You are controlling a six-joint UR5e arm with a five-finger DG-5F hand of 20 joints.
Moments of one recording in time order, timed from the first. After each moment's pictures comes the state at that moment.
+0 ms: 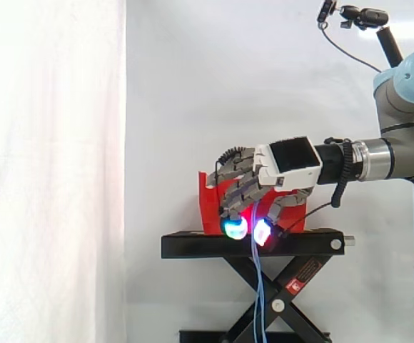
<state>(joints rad) -0.17 -2.20 -1.12 -3.06 -1.88 -2.49</state>
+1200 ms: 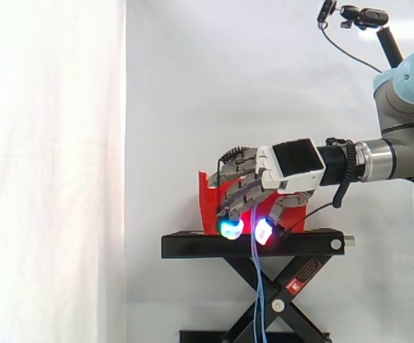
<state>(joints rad) -0.18 -2.20 -1.12 -3.07 -1.90 -2.56</state>
